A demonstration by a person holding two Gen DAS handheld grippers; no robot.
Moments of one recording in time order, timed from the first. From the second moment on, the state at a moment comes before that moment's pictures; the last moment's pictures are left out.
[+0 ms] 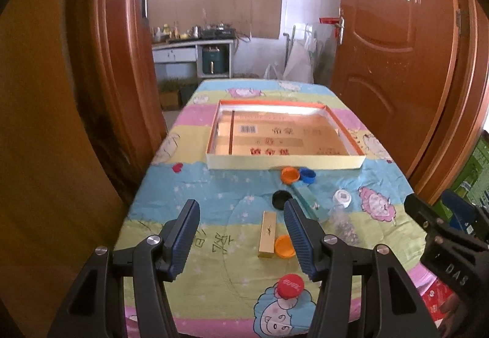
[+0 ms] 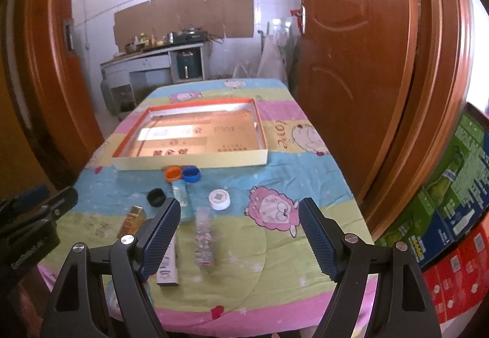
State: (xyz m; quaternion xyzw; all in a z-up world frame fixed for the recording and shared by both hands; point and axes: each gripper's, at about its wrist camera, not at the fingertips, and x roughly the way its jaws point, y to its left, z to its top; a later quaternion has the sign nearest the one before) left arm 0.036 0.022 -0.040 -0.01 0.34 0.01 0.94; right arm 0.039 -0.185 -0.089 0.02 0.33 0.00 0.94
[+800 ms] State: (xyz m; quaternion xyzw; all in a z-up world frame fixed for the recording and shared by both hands) left arm 0.121 0.006 -0.139 -0.01 0.47 -0.07 0.88; right arm 0.091 -0.174 -0.161 0.05 0.43 0.05 0.90
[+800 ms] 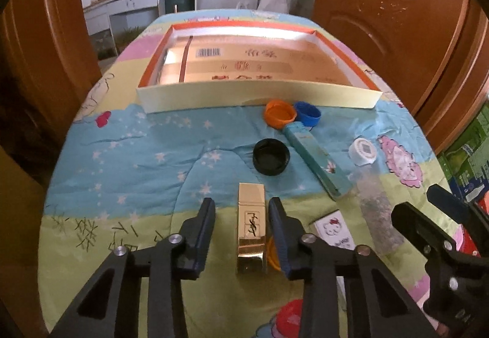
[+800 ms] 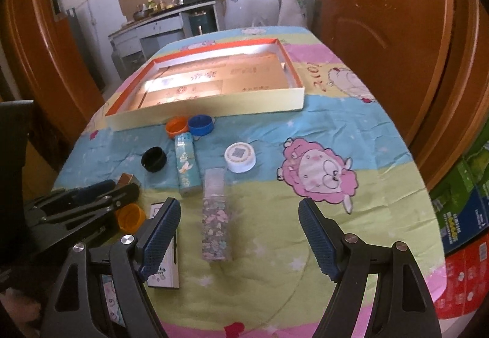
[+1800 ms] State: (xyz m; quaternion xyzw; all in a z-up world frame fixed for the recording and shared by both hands) left arm 0.125 0.031 -0.100 -0.03 0.43 -0.07 0.90; right arm 0.108 -0.161 -0.140 0.03 0.43 0.08 0.90
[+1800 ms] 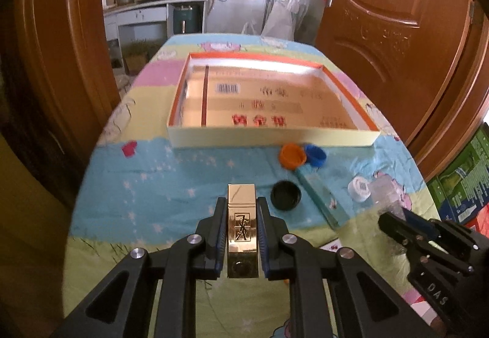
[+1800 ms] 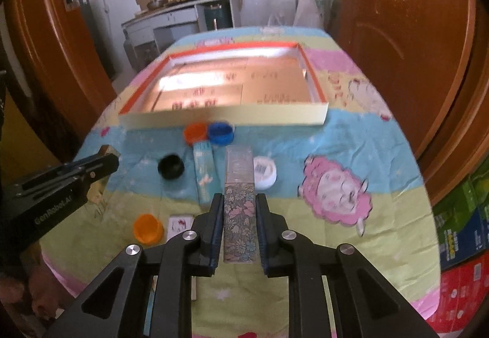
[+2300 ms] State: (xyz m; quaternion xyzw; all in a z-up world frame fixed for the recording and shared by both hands) left arm 0.146 0.030 -0.067 -0.03 0.40 -0.06 0.91; right arm 0.138 -0.166 -0.097 0.03 0.38 0.09 0.92
